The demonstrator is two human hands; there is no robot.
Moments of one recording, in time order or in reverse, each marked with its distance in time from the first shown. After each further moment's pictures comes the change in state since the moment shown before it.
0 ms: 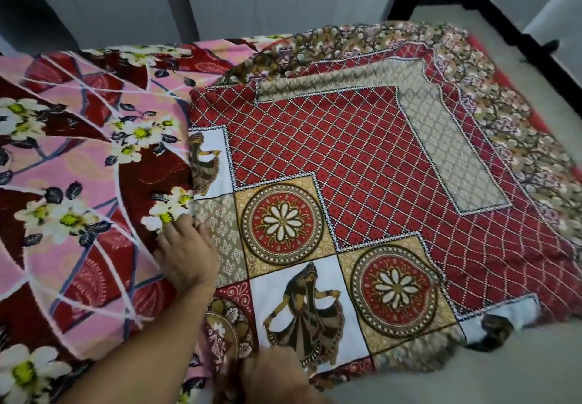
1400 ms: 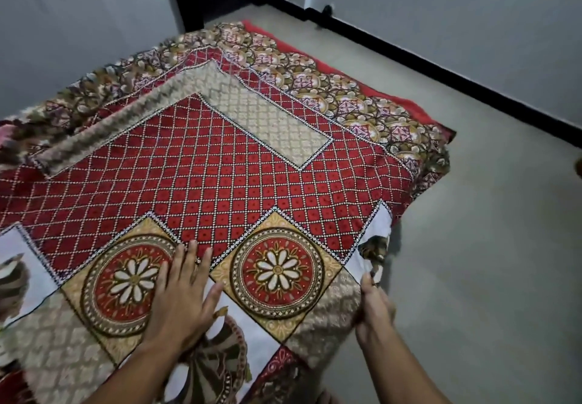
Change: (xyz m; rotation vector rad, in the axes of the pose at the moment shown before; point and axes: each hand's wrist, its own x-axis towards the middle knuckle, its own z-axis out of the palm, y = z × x) left_hand -0.077 0.123 0.063 0.211 -0.339 1.181; right_hand -0.090 0.269 0.055 2.463 1.399 0.808
